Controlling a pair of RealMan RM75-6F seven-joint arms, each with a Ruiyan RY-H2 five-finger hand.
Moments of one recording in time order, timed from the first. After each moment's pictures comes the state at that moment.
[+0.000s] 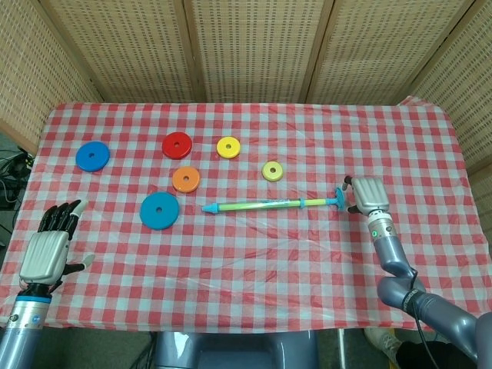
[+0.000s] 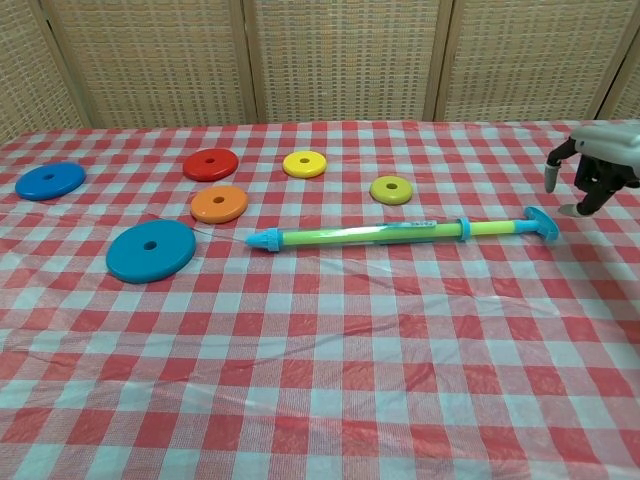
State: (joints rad) left arm -0.20 -1.19 -0.09 -1.85 1.35 1.37 0.31; right arm 0.68 -1.57 0.28 -1.04 -1.04 0.80 -0.24
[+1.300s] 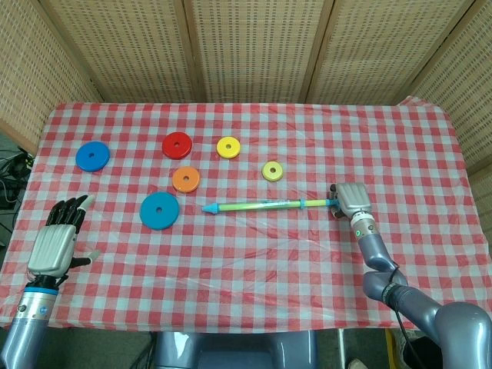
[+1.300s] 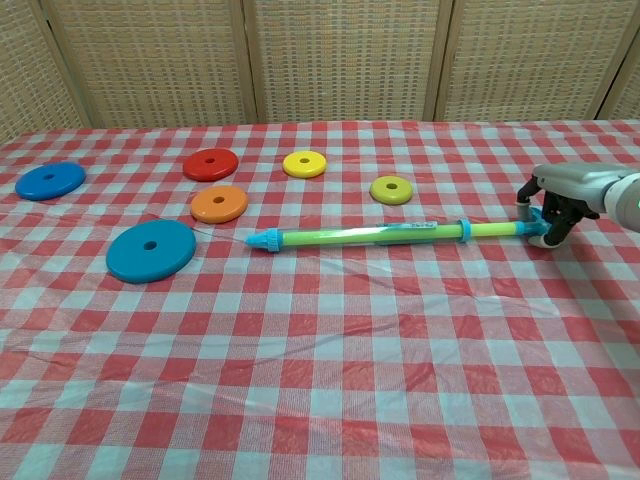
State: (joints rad) left arm -0.25 -1.20 -0.11 -1.85 1.28 1.34 0.33; right arm 0.75 -1.73 0.24 -0.80 -1.06 0.70 -0.15
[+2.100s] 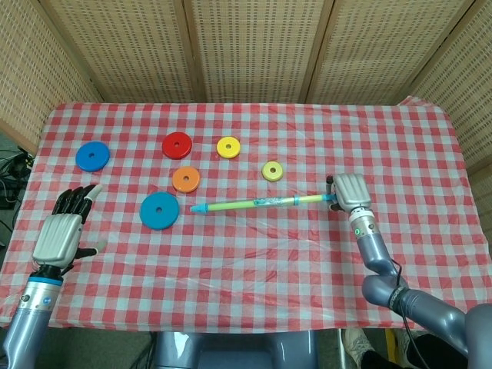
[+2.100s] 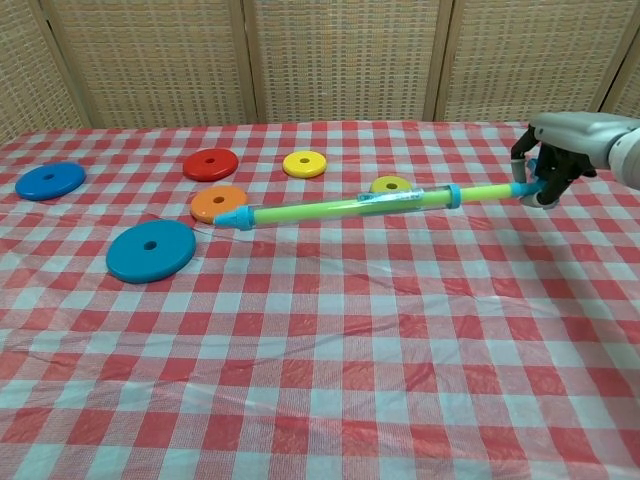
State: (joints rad) left arm -0.31 -1.16 -0.16 -1.93 1.24 1.30 0.36; right arm 0.73 -1.57 0.30 -1.18 -0.95 0.88 -0.35
